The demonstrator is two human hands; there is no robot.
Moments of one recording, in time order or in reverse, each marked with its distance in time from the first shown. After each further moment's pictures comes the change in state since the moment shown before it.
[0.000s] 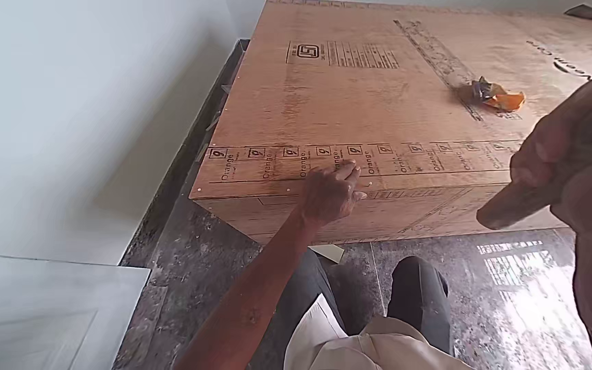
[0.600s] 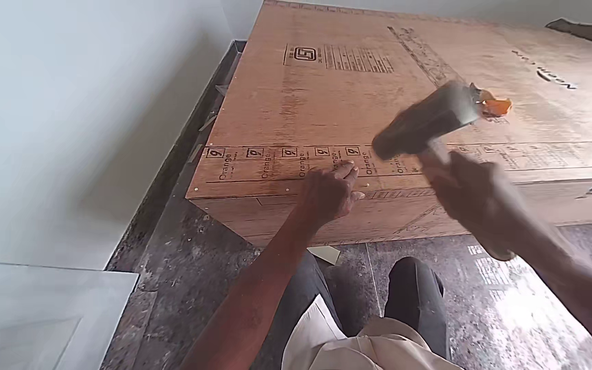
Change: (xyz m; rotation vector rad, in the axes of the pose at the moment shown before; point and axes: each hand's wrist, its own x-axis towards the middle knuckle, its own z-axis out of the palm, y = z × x) left_hand 0.002 -0.002 -0.002 -0.014 0.007 -0.013; right_hand -0.021 0.018 0.026 -0.470 -0.423 0.203
